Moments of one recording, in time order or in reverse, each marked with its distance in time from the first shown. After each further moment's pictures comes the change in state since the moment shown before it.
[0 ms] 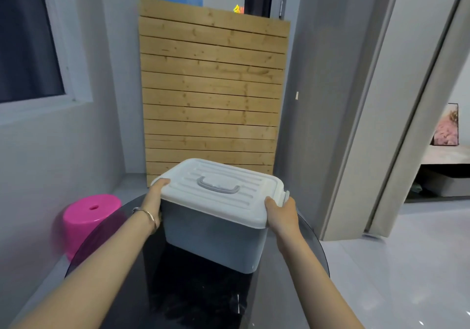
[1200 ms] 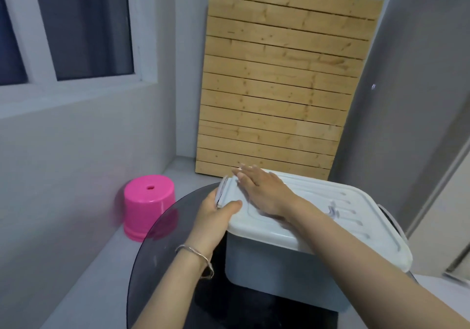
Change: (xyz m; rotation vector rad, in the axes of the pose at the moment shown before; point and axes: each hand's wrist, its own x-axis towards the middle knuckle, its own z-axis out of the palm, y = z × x) left_hand -0.010 -0.001 -0.049 0.163 -0.133 0.309; right_hand 0.022 -0.039 0.185 -1.160 -0.744 -0.728
